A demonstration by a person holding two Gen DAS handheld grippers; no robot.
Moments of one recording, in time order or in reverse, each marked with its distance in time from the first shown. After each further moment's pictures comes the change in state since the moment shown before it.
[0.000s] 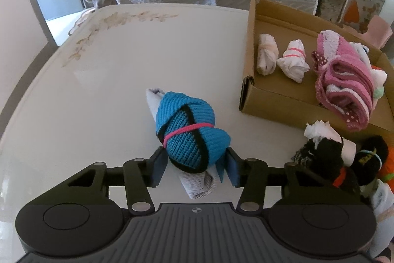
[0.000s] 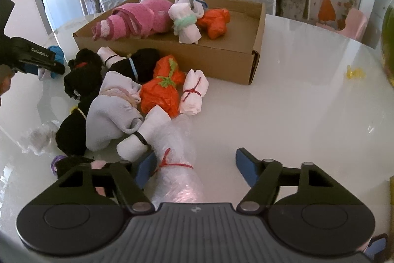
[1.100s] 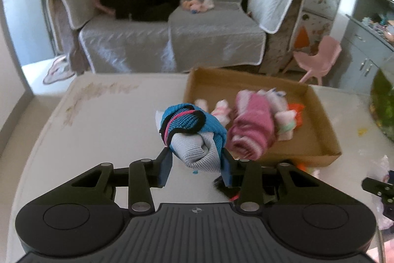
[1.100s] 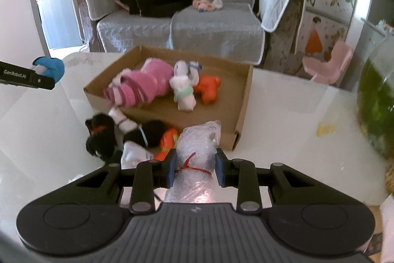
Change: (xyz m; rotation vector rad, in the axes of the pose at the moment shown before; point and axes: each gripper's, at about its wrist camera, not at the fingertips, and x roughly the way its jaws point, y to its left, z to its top) left arm -0.129 -0.034 0.026 0.115 -0.199 -0.158; right arm -0.064 0.010 0.069 -0.026 -0.114 -0.064
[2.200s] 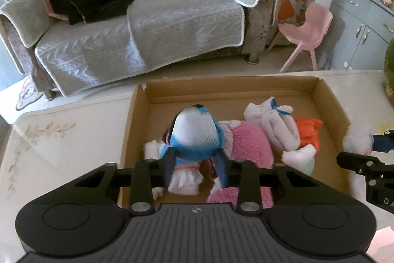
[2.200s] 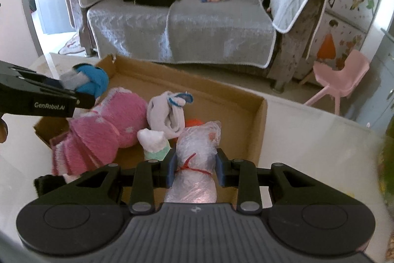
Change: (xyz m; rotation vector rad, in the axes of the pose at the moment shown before) left arm 0.161 -0.049 0.061 0.159 0.083 -0.045; right arm 0.124 -0.014 0.072 -0.058 0.084 -0.019
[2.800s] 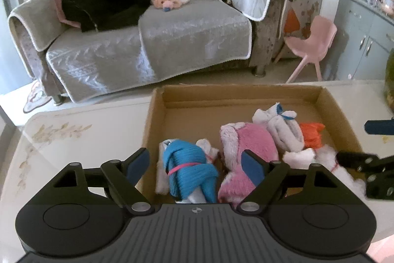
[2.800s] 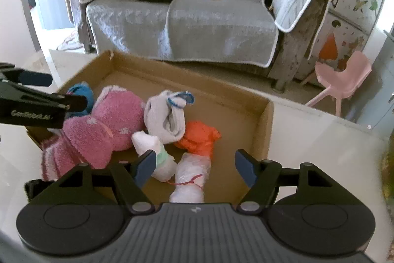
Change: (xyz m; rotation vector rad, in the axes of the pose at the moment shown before) left arm -0.037 0.016 -0.015 -0.029 -0.067 0.021; right arm -0.009 0.007 0.008 -0.011 -0.010 -0.008
